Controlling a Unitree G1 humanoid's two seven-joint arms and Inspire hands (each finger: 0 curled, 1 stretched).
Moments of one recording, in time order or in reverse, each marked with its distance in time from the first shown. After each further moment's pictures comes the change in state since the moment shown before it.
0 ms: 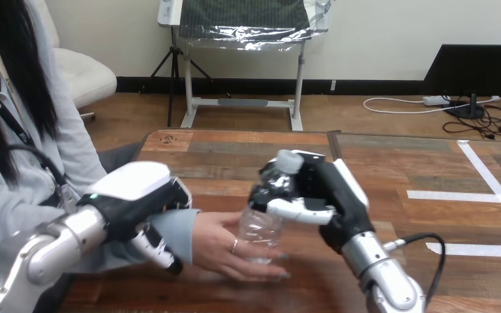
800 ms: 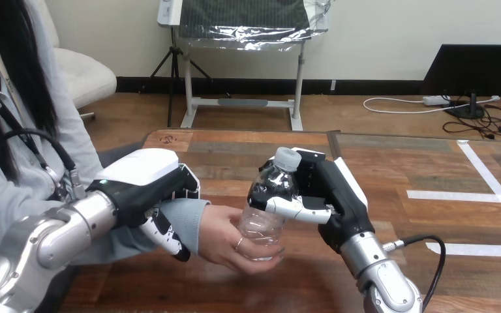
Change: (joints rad) left arm -0.053 -0.033 0.000 0.000 0.000 0.033 -0.037; right arm 0.006 0.018 0.007 0.000 -0.007 -0.025 -0.029
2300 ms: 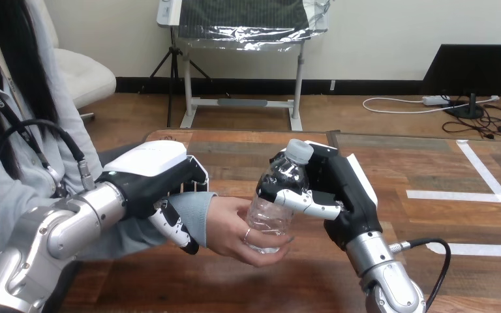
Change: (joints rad) left arm -0.033 -0.032 0.000 -0.010 0.000 0.026 -0.023; right arm 0.015 0.003 0.000 -0.027 0.060 -0.022 -0.005
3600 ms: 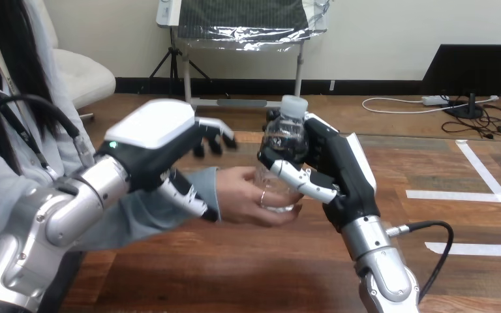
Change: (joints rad) left arm -0.008 0.010 0.032 -0.167 0.000 0.010 0.094; right arm -0.017 0.000 0.019 -0.083 -0.097 -0.018 -0.124
